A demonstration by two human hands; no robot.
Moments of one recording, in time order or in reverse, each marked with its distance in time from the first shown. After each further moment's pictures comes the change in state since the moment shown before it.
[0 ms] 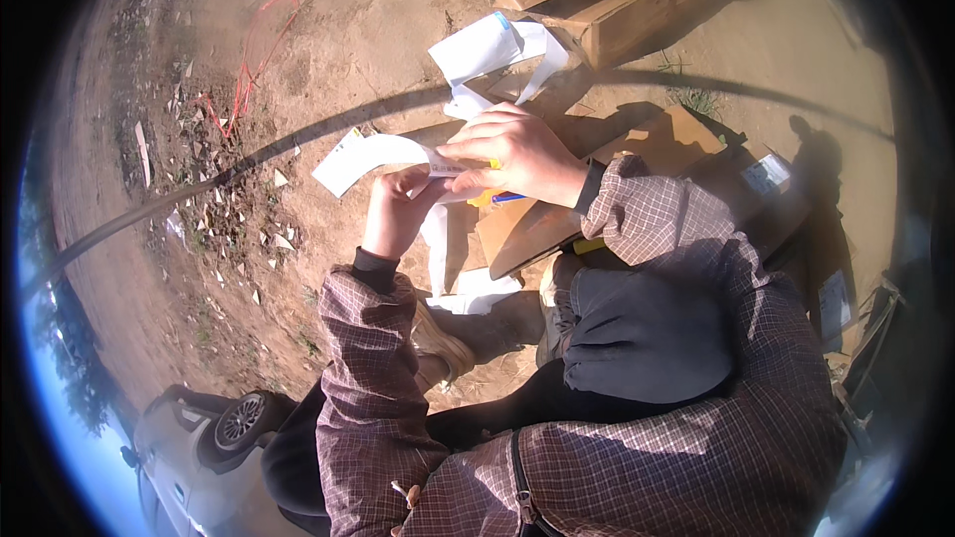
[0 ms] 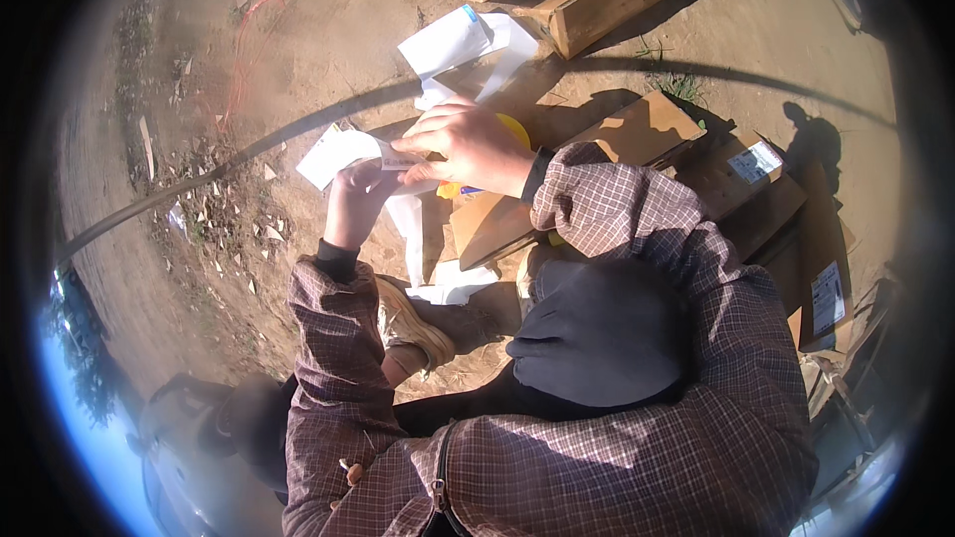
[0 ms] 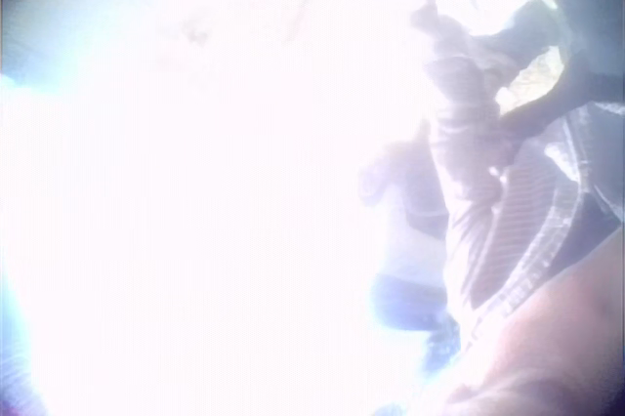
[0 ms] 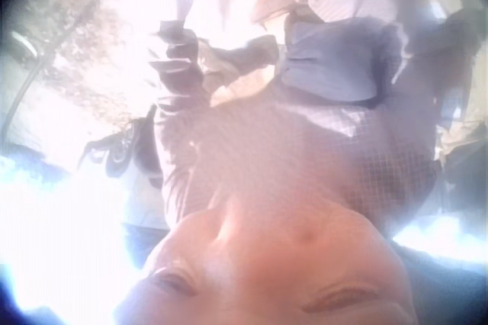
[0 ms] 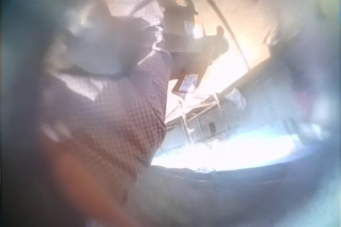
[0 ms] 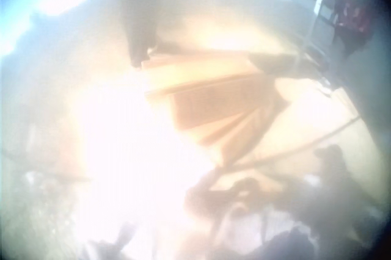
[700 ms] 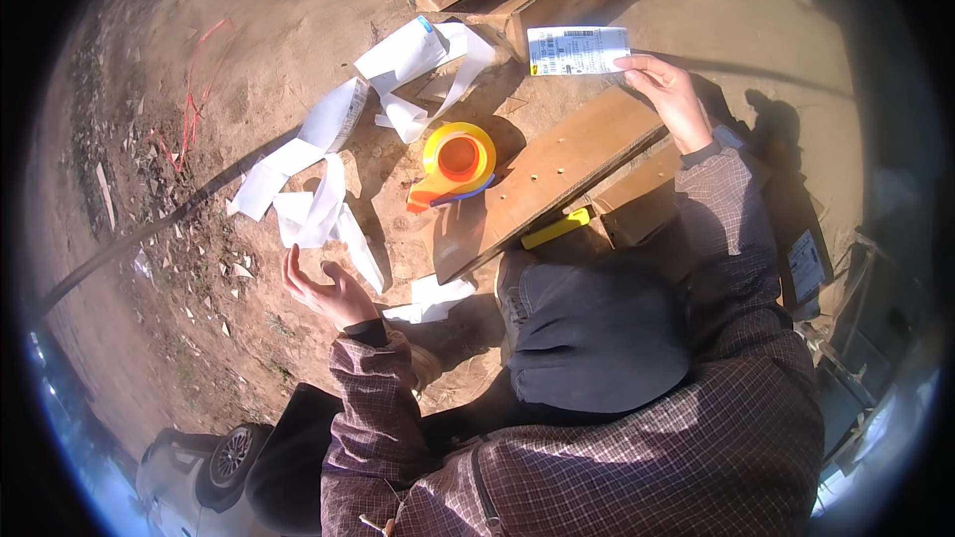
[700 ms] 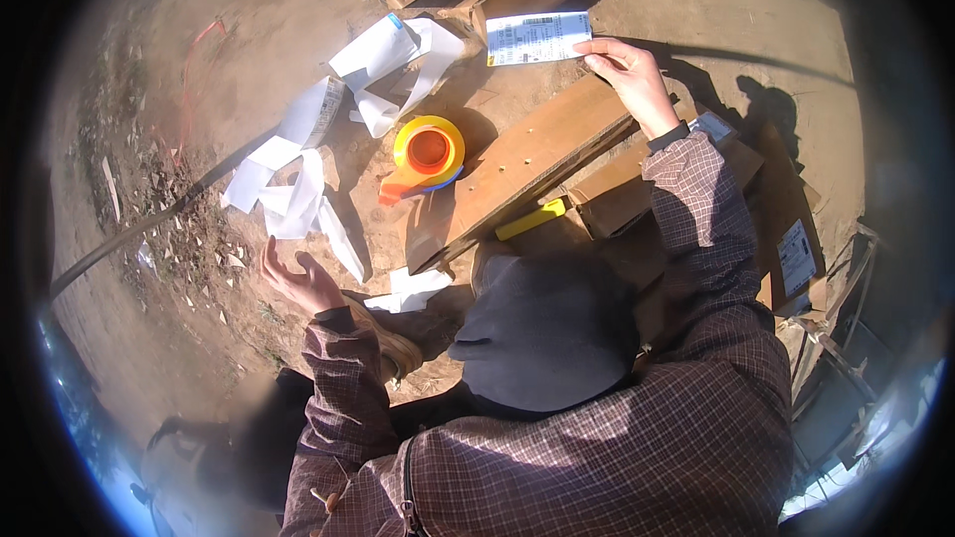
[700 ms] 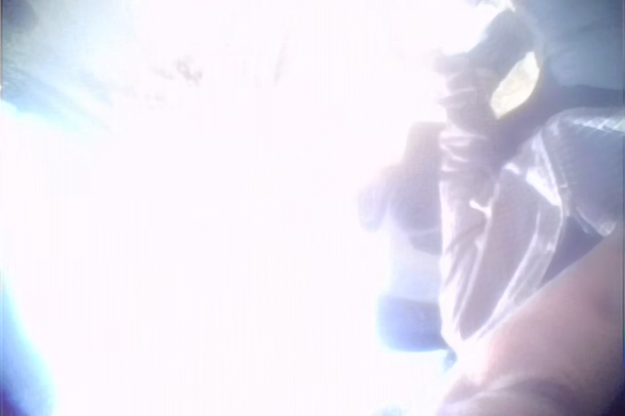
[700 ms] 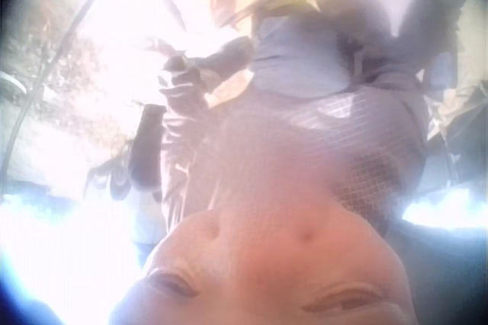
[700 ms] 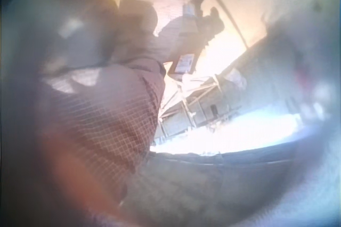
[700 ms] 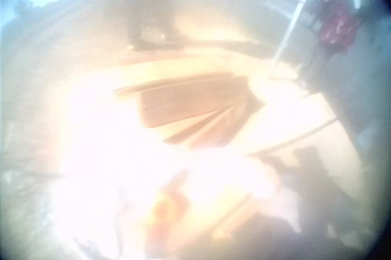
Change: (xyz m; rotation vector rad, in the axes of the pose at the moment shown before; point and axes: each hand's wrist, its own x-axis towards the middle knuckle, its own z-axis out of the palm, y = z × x) left_hand -0.097 -0.063 0.048 0.629 0.867 -0.240; right_hand -0.147 0.086 -0.192 0.375 0.318 0.856
